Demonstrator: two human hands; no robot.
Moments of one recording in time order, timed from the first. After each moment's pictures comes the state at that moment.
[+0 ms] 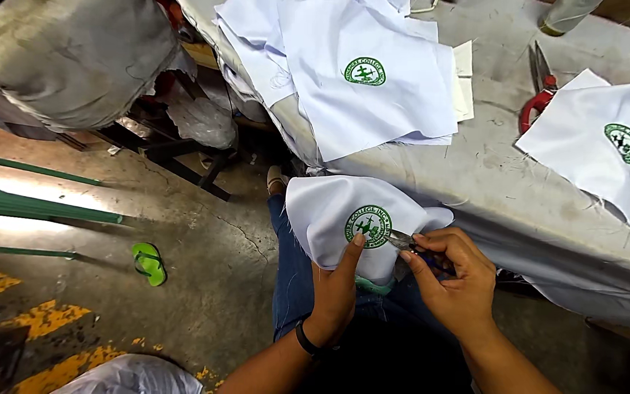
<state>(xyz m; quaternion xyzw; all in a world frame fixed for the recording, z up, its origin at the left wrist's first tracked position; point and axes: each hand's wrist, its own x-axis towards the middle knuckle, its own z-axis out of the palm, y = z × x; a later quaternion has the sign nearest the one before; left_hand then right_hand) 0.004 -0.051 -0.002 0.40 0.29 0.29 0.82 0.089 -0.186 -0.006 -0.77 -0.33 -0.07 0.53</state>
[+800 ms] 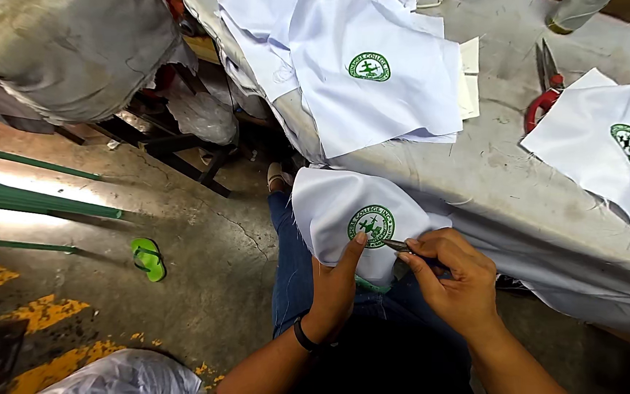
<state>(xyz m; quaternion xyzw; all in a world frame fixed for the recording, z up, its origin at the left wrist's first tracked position) 0.002 -0.046 -0.004 0.41 0.28 0.28 0.82 0.096 -0.189 -0.004 -0.78 -0.39 -0.07 0.49</state>
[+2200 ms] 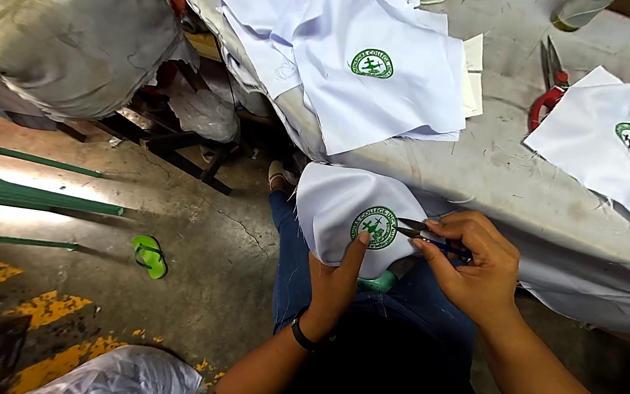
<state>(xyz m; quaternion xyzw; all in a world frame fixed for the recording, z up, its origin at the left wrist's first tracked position) 0.000 -0.042 -0.007 0.52 0.23 0.33 0.76 0.113 -0.193 0.004 -0.78 -0.39 -0.09 0.48</state>
